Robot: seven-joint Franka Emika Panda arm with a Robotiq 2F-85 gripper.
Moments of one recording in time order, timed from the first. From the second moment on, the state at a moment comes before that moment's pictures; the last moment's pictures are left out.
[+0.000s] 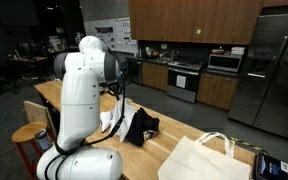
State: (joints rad) arm 0.43 0.43 0.24 -1.50 -0.32 1.53 0.08
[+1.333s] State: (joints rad) arm 0.53 0.91 0.20 -0.91 -0.48 1.43 -0.10
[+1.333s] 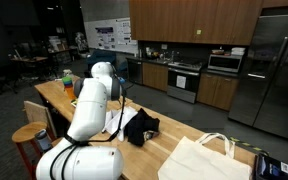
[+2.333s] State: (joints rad) arm 0.50 0.44 0.17 -1.51 -0.54 1.73 0.75
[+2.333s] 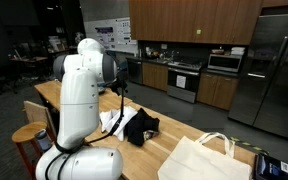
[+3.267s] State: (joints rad) arm 0.46 0.34 0.20 -1.79 -0.43 1.81 0.74
